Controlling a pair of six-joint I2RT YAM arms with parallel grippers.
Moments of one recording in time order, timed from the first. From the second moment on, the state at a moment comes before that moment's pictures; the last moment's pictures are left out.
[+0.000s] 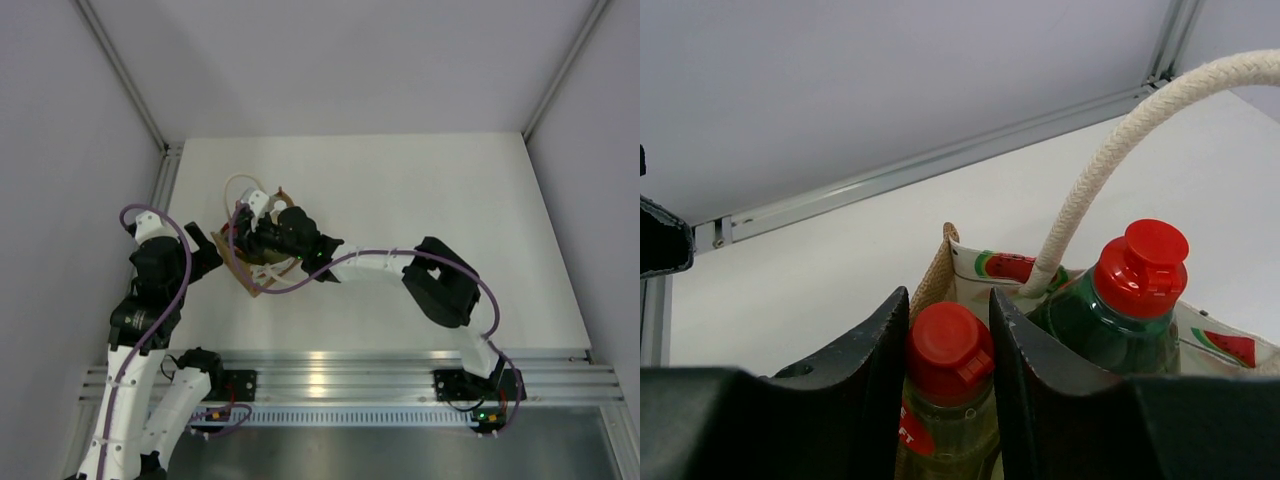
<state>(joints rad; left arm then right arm) -0.15 0.61 0.91 -0.81 -0.32 -0.50 1.05 2.09 1.49 0.58 -0.14 0.02</state>
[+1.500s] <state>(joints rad) -0.15 0.60 0.91 -0.81 -0.33 -0.50 1.06 2.01 1.69 0.24 -0.10 -0.06</state>
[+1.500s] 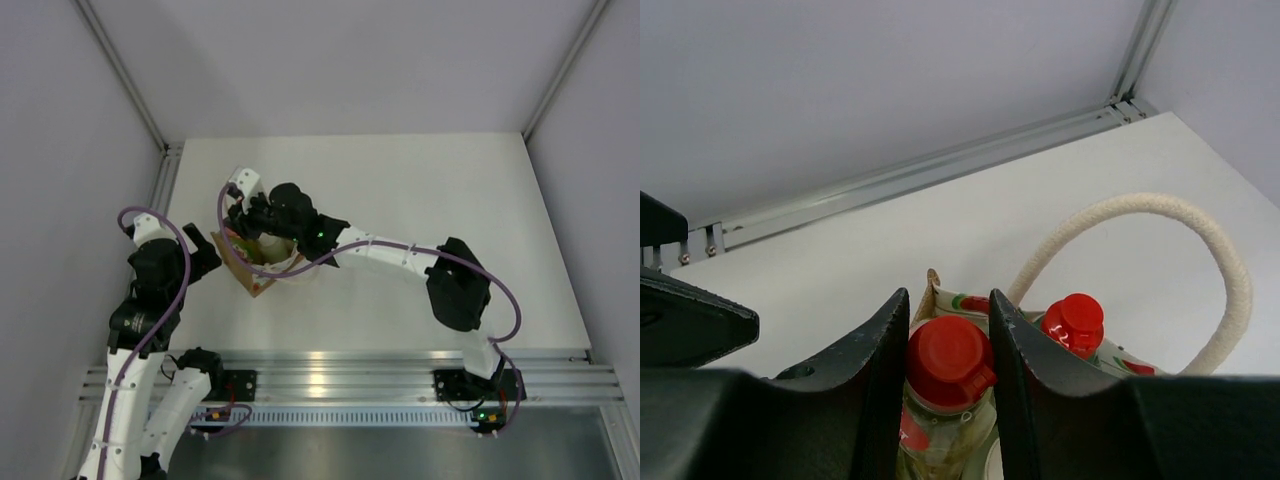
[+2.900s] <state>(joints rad) -0.15 0.58 0.91 -0.81 -0.33 -0.50 0.66 1.60 1.39 0.11 0.09 -0.06</state>
